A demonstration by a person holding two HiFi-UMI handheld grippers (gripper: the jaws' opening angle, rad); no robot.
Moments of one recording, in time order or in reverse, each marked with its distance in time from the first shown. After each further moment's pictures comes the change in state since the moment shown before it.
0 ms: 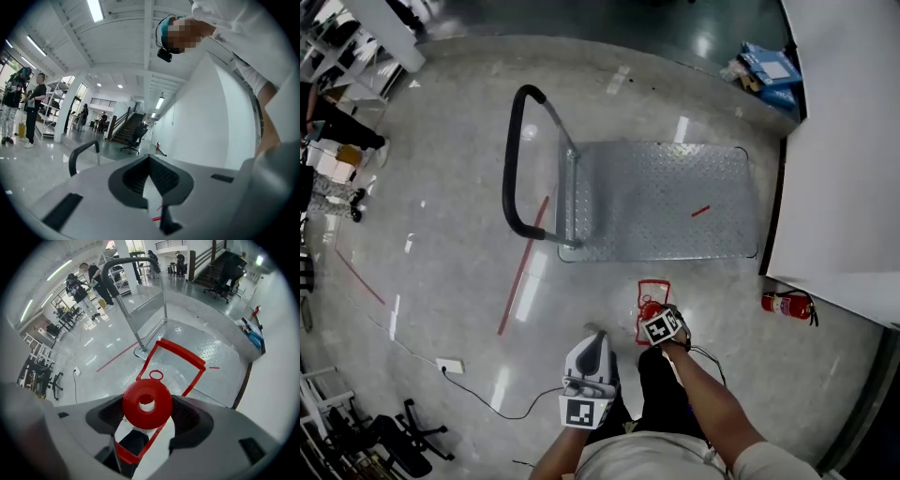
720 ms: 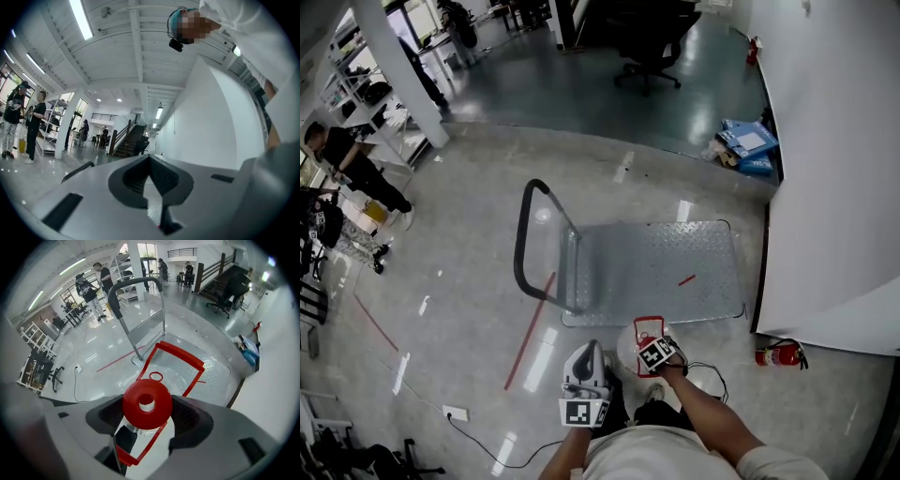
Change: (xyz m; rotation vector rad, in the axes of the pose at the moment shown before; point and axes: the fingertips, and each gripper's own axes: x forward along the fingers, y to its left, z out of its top) left arm 0.043 -0.054 0.106 0.086 -0.174 0.066; right arm -0.120 -0.062 0.030 -0.107 -0.060 -0.035
